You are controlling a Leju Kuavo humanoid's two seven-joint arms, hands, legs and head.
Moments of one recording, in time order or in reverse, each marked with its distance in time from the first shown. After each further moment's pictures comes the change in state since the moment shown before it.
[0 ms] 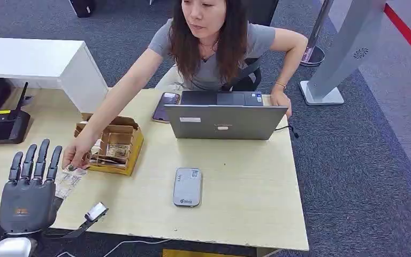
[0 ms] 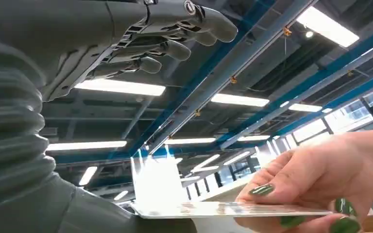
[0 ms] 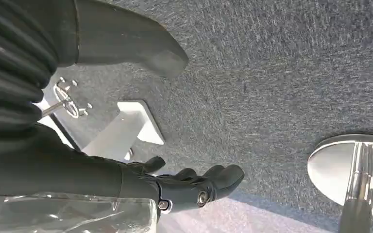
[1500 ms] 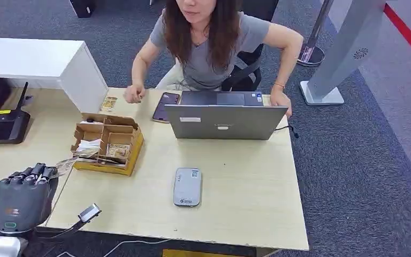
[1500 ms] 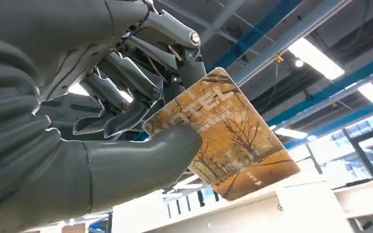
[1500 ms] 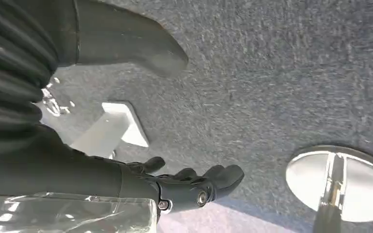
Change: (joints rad) left arm 0.053 -0.068 0.188 0.100 0.000 0.212 -0.224; right arm 0.016 0.044 0.000 -0.020 -0.002 -0.010 -0.097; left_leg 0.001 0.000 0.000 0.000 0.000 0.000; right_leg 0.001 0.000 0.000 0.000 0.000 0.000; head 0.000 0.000
